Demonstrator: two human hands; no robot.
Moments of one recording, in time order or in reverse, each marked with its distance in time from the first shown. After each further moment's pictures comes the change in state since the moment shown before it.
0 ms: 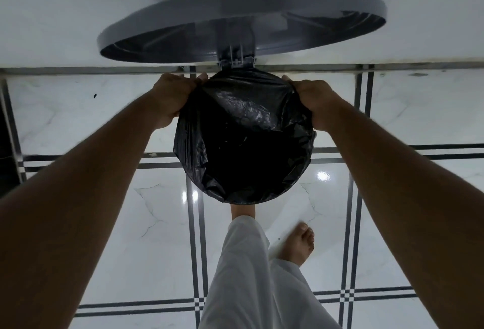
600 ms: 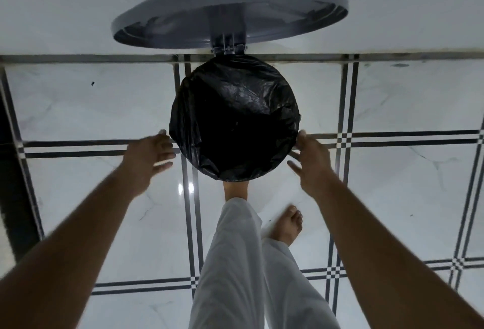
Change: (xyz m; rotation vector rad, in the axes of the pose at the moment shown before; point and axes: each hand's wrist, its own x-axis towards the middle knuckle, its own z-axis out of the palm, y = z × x) left_hand -0.123 -0.102 -0.024 -0.357 0.116 -0.354; right_hand -0.101 0.137 -0.018 0.288 0.211 0.152
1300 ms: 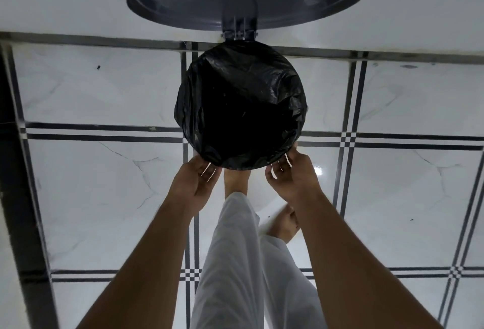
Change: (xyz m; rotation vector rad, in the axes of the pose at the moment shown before) left_hand -0.021 -0.099 0.065 -0.697 -0.139 -0.154; right_hand -0.025 0.047 0.013 0.475 -0.196 0.306
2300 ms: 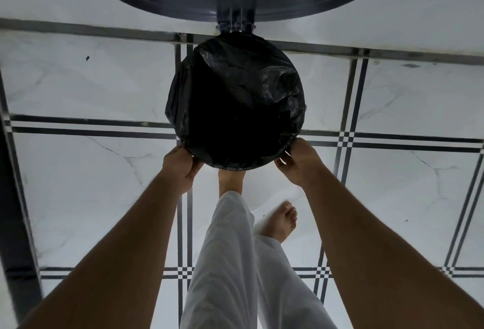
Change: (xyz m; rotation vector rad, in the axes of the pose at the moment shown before) left_hand 0.045 0.019 0.008 0.351 0.196 0.121; right_hand 0.043 -0.037 0.006 -0.326 0.128 -0.064
